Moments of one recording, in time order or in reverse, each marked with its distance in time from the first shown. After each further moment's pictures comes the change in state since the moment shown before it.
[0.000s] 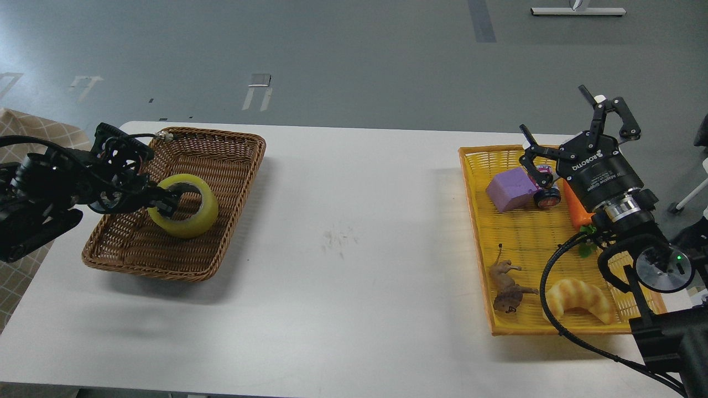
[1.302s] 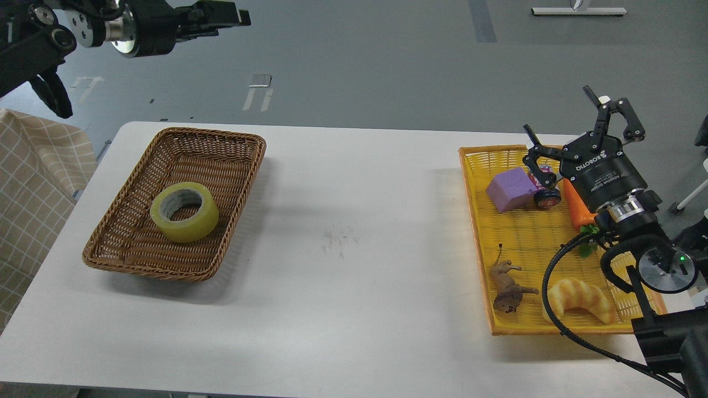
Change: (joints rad) left arm -0.455 -0.030 -0.055 -0.033 -1.014 -0.099 0.002; right arm 0.006 -0.003 0.012 0.009 0.000 0.000 0.000
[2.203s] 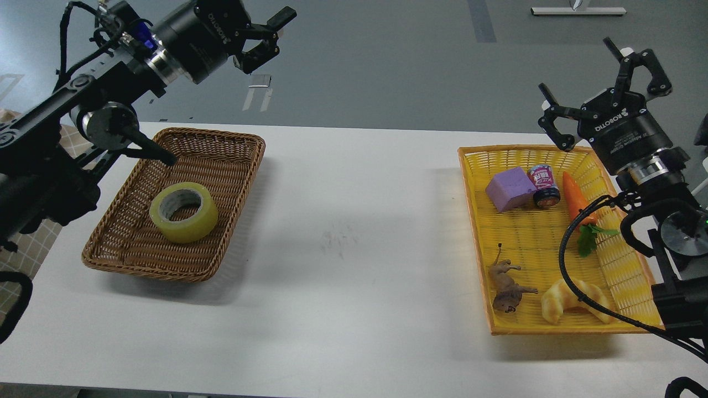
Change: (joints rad) left arm 0.589 -0.162 -0.790 -0.214 -0.476 -0.033 0.001; right arm 0.131 -0.077 -0.013 -0.013 -0.009 0.000 -0.001
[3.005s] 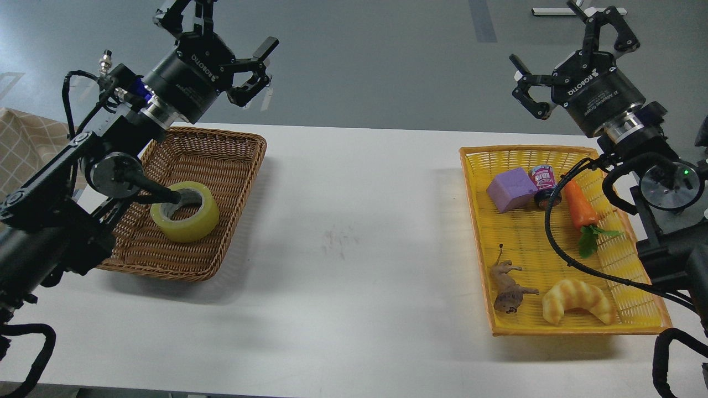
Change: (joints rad) left arm 0.221 -0.080 -0.164 -0.066 0.000 0.000 -0.001; right arm 0.195 0.026 -0.133 -0.149 -0.004 0.000 -0.011
